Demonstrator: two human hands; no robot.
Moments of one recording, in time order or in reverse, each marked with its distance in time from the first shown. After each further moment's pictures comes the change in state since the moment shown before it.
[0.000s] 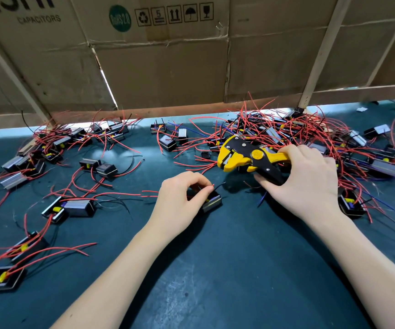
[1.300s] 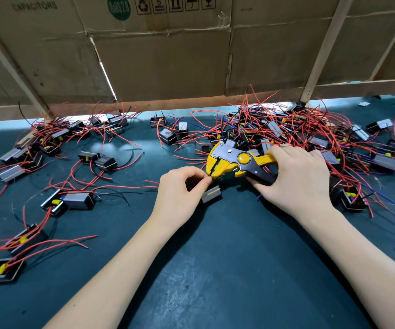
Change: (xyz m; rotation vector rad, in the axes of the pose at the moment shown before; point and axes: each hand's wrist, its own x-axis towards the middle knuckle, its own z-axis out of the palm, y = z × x) left_hand 0.001 0.003 0.003 -0.057 0.045 -0.179; right_hand -0.006 -0.013 0.002 -0.024 0.043 -0.196
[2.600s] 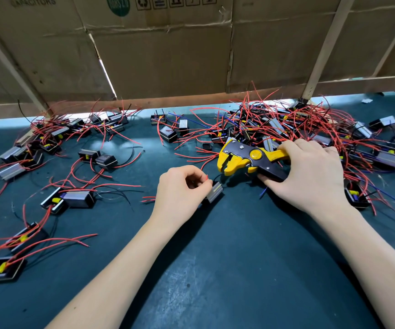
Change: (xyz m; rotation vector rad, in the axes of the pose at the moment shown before) left_hand 0.001 0.000 0.002 0.040 0.015 -0.075; right_hand 0.003 0.015 -0.004 -0.095 -0.142 0.092
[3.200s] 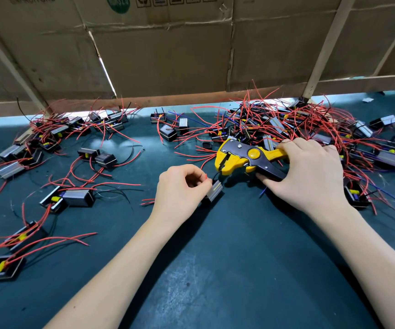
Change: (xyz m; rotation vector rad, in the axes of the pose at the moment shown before) left_hand 0.000 0.000 -0.001 -0.004 0.003 -0.025; right_hand -0.001 -0.005 -0.004 0.029 0.018 -0.011
